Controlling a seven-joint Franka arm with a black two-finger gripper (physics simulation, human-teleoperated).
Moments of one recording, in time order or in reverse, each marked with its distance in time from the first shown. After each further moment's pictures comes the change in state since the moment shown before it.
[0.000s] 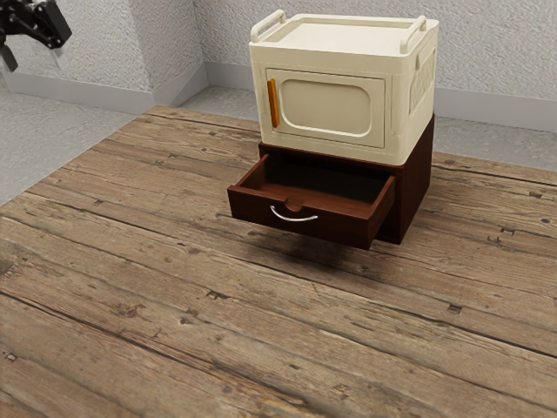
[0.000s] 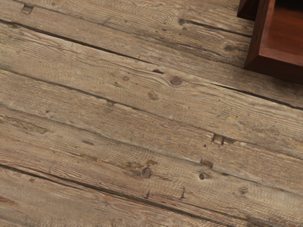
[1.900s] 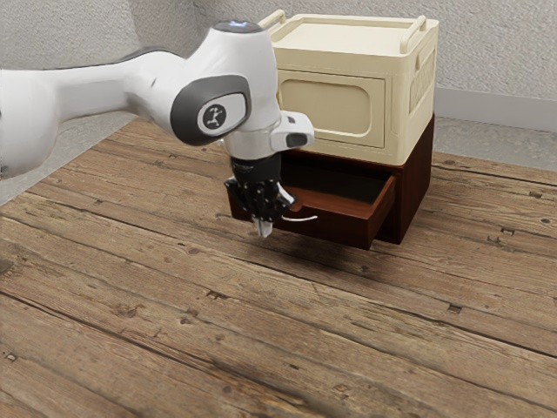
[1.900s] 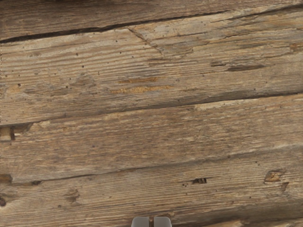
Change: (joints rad) arm -0.378 0.240 -0.168 -0.424 -0.071 0.470 -0.148
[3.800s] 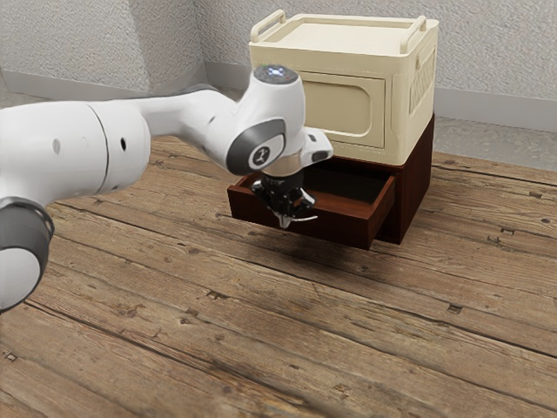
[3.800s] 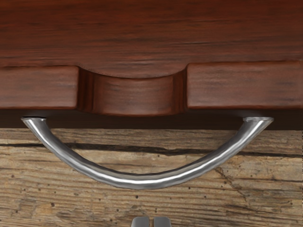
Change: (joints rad) arm 0.120 0.337 0.004 0.184 0.055 0.236 -0.092
